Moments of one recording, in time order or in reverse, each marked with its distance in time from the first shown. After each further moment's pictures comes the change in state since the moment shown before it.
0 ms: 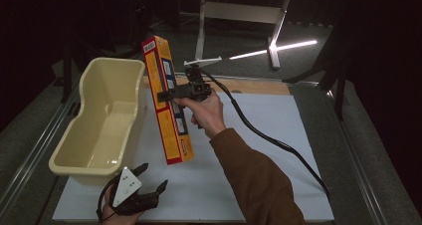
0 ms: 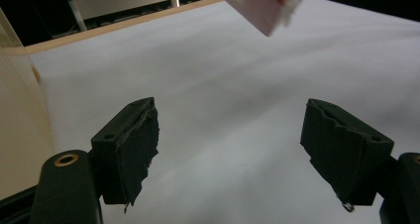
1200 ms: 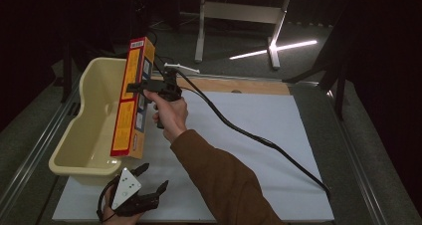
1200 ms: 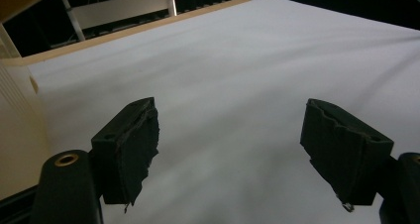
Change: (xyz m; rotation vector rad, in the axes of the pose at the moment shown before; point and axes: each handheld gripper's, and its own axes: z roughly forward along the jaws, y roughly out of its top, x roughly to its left) left arm -0.001 0.001 -0.002 -0.038 -0.014 0.002; right arm 0.014 0.002 0.074 -0.106 0.220 0.366
